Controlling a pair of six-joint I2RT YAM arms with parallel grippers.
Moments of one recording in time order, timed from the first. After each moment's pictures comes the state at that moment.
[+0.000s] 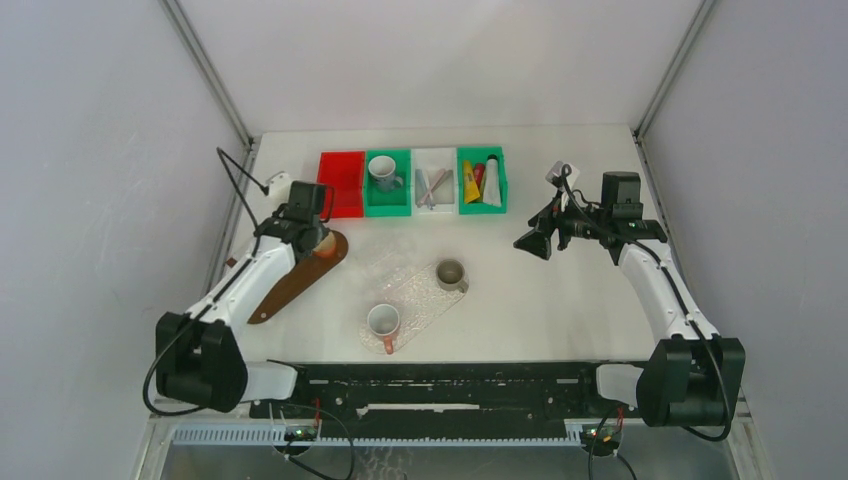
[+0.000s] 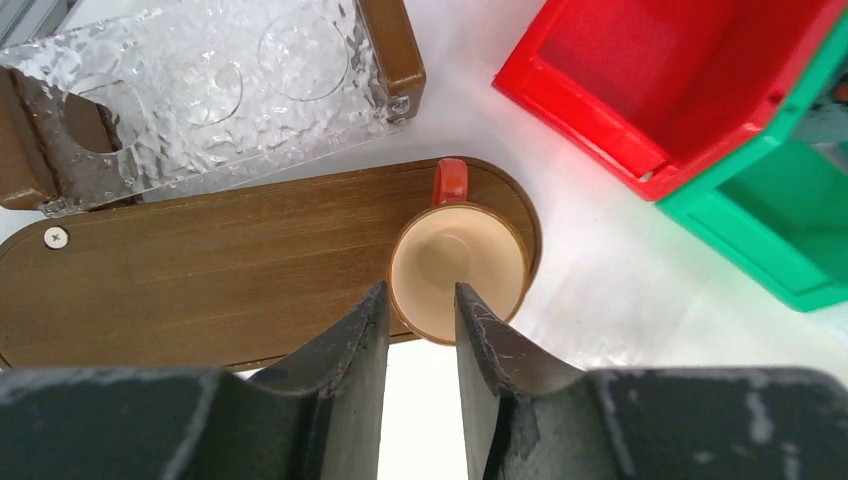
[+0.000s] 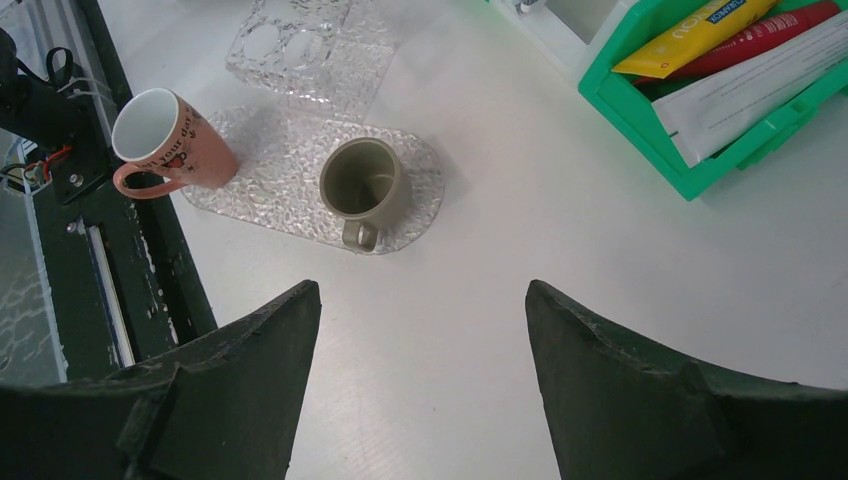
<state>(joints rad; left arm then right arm) -0.23 1.35 0.98 -0.54 -0.55 -0.70 -0.01 1.23 0.95 -0.48 -1.00 -0.39</state>
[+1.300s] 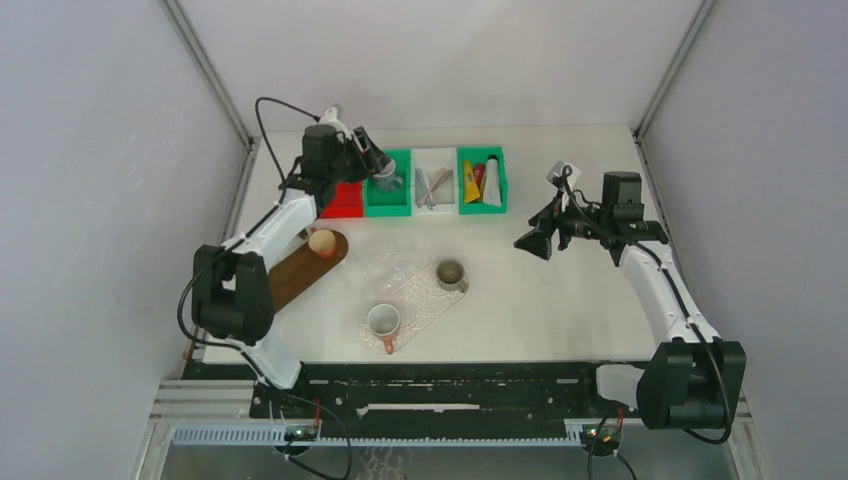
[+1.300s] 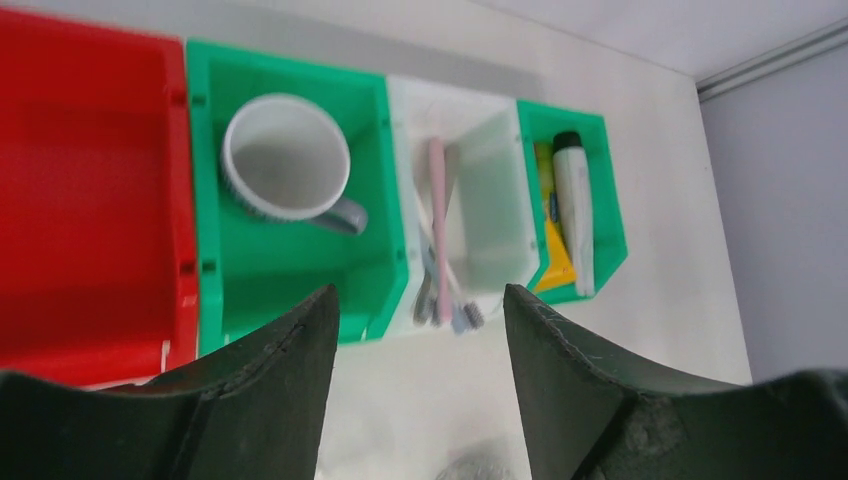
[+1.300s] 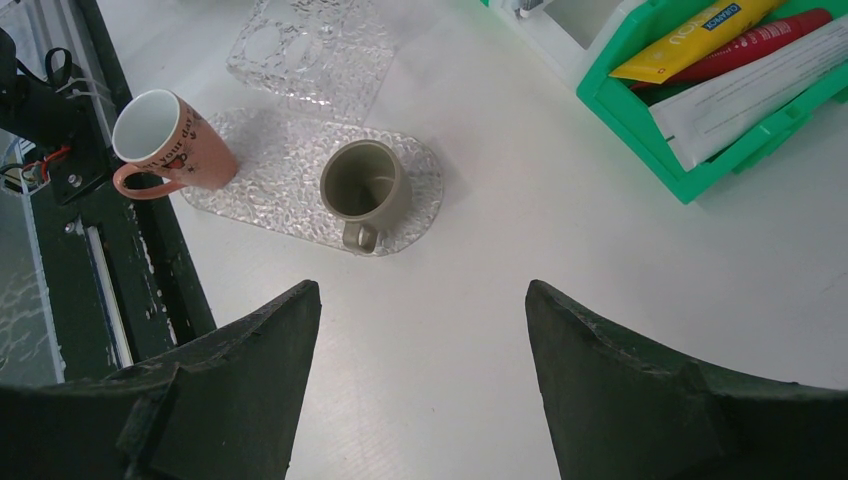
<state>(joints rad) -0.23 1.63 1.23 -0.01 0.17 -0.55 -0.01 1.22 0.95 -0.48 -1.00 -0.39</state>
